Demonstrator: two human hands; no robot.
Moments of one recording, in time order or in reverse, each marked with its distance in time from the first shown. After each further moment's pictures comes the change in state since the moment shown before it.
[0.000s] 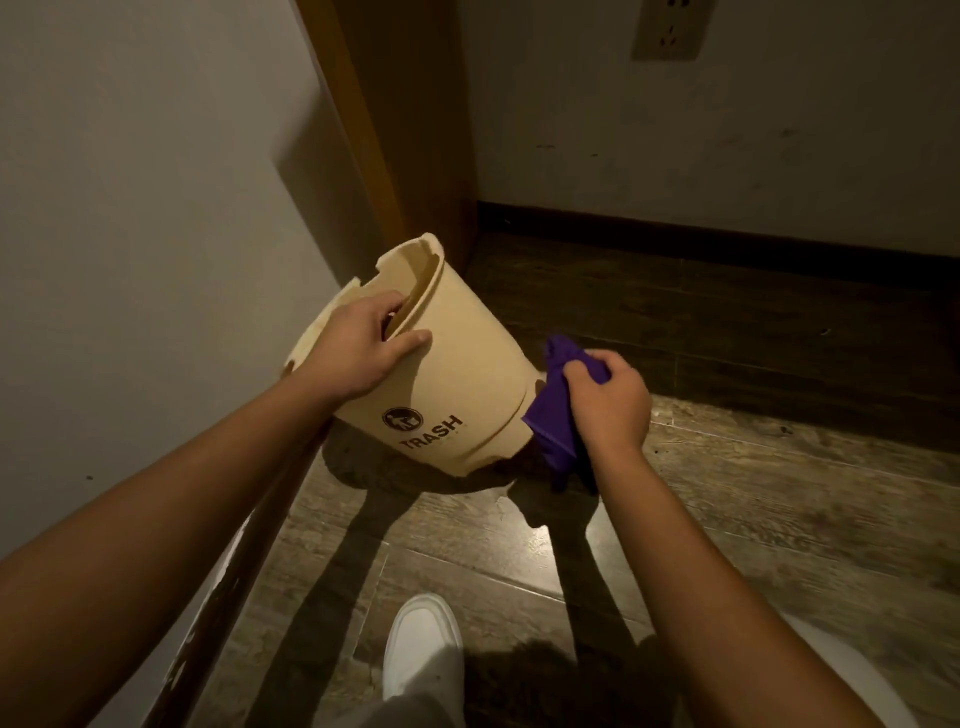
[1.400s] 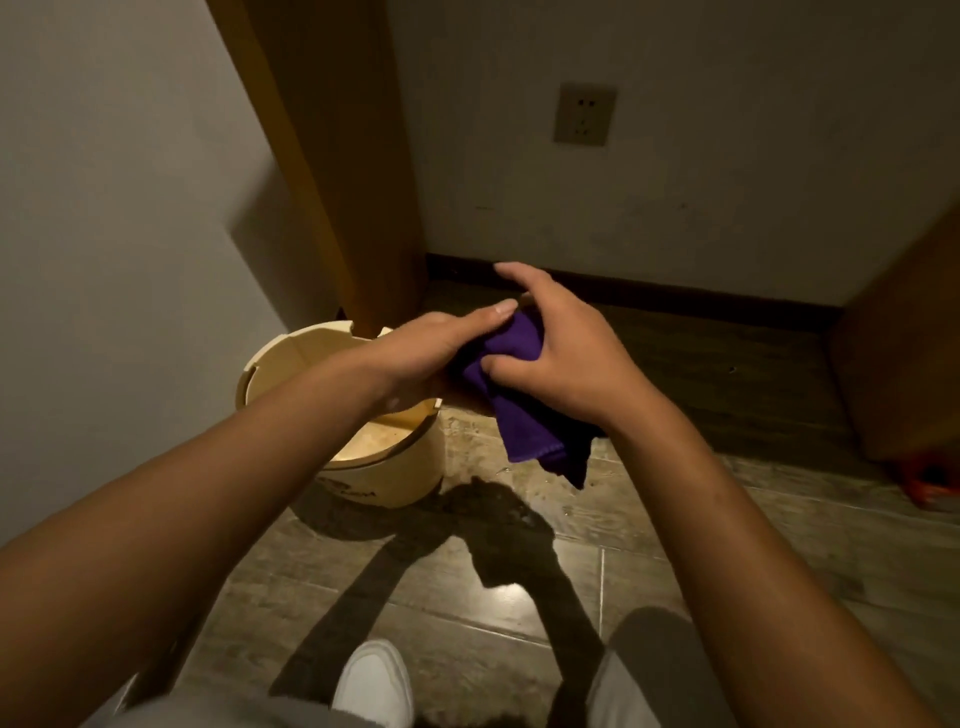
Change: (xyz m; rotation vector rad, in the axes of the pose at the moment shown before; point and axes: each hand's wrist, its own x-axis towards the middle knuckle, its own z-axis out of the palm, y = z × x) left_hand 0.031 0.142 0.006 -0.851 -0.590 -0.274; right_hand -0.016 -0.140 -0.121 -0.311 -0.393 -0.664
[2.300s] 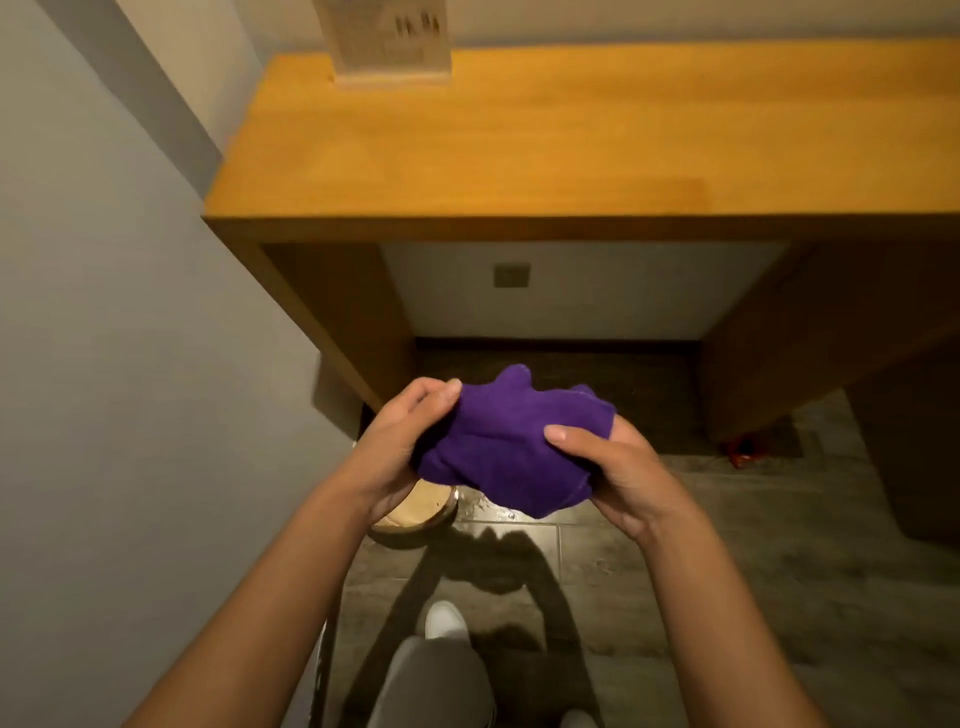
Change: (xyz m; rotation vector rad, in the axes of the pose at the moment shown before) left_hand -0.209 0.355 0.015 -0.389 0.085 -0.045; right_hand -0.042 -0.250 -0.284 1.306 0.079 0.572
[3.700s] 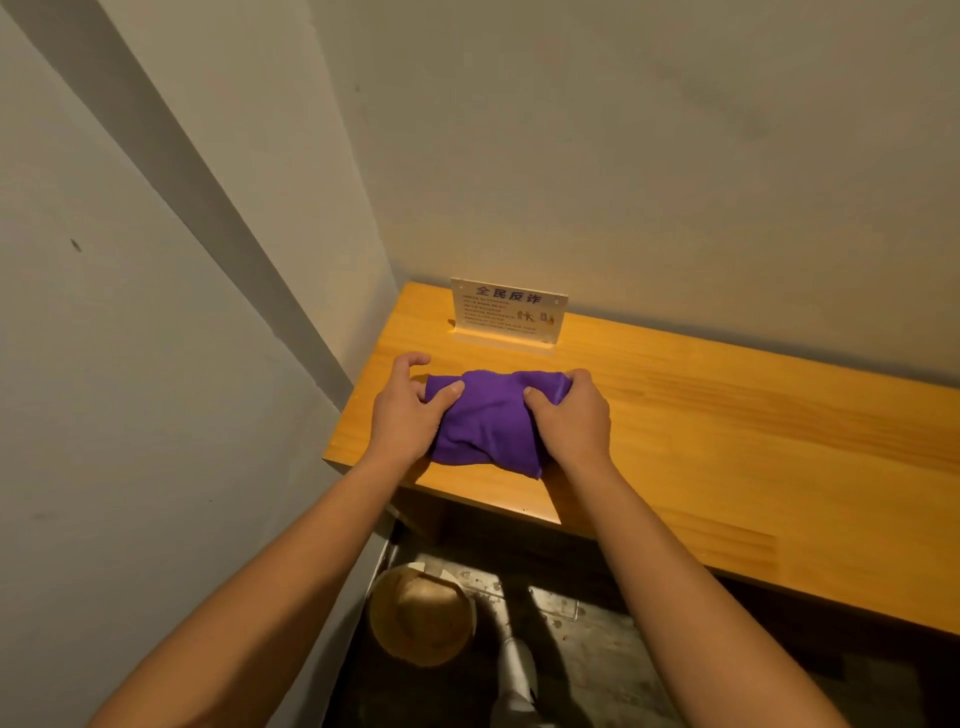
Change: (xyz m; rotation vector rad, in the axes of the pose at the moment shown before) left_hand 0.155 0.270 -0.060 0.726 0.700 0.339; right_hand 0.264 -0.232 0.181 -1.068 0.498 -0.222
